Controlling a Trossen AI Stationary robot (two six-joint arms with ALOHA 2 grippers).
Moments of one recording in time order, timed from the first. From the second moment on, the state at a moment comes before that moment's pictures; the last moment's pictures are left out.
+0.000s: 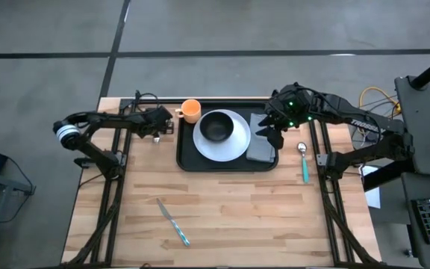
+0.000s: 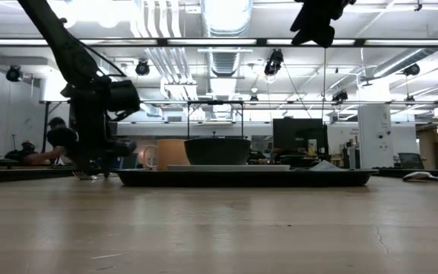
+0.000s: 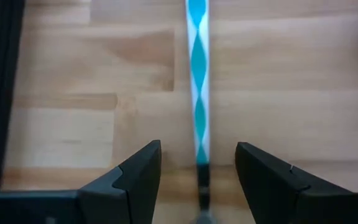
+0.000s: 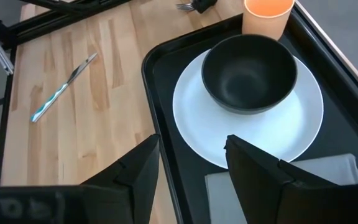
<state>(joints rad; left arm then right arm) 0.72 1.48 0.60 -0.33 -0.43 -0.77 -0.33 1.21 1.29 -0.84 -0.22 0.14</state>
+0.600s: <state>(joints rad) 0.69 1.48 0.61 -0.33 -0.37 -0.78 -0.33 1.21 1.29 -0.84 -0.22 0.12</state>
